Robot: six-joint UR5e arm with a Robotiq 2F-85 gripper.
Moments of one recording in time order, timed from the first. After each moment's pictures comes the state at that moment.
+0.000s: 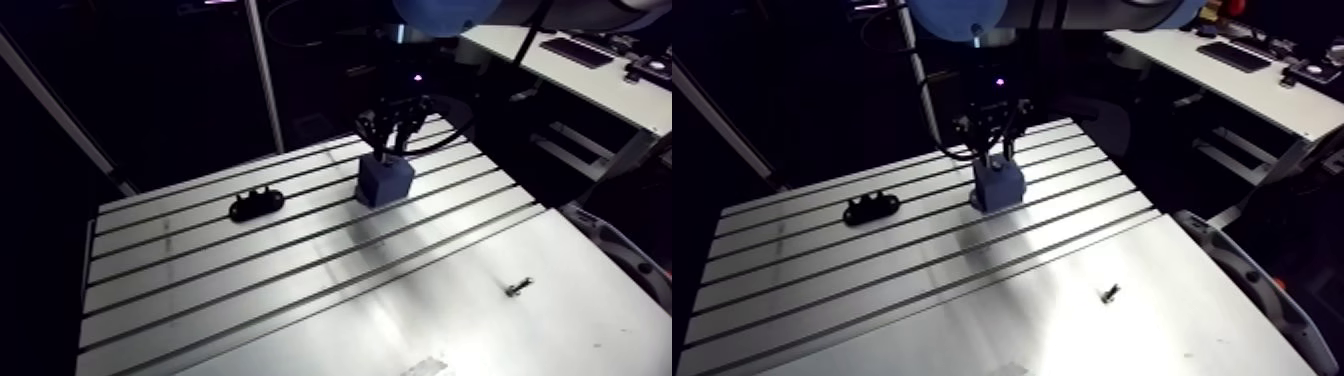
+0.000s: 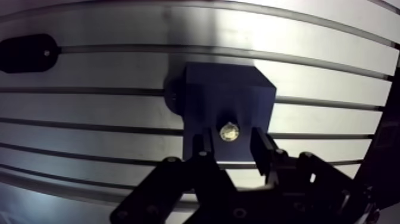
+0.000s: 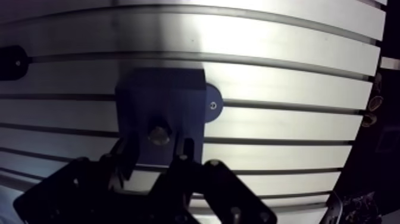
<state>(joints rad) -0.43 -1.18 1.74 -2.06 -1.62 -2.06</state>
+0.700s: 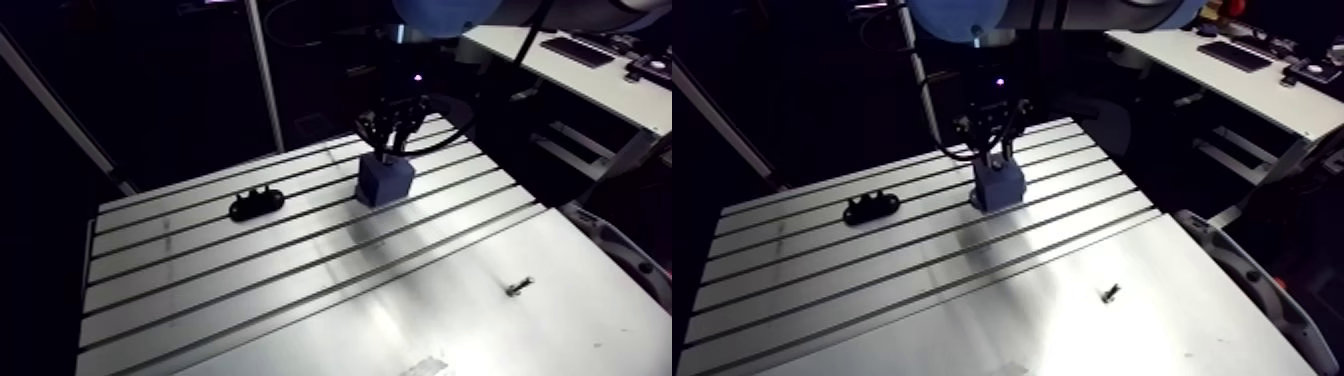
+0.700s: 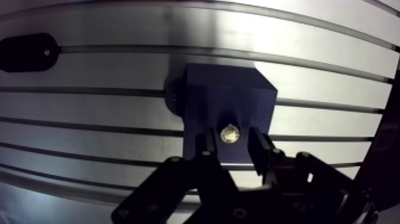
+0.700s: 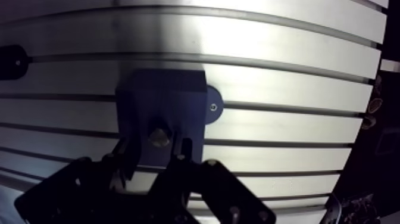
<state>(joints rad) -0.43 -1.18 1.74 -2.06 -1.61 -2.07</state>
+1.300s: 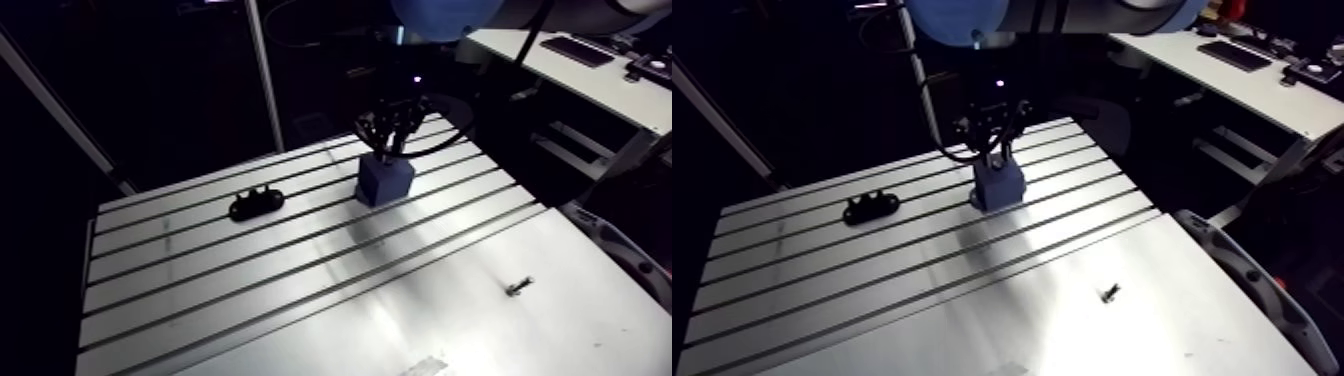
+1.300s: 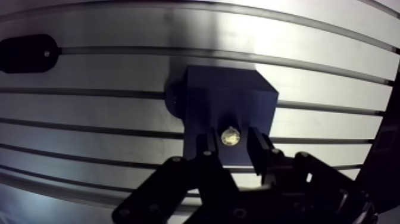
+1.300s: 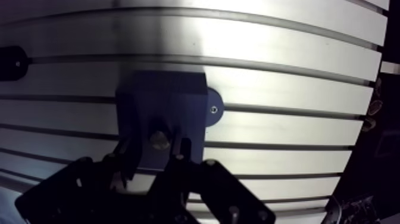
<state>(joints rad) -0.43 -1.18 1.75 -2.08 -1.61 -2.08</state>
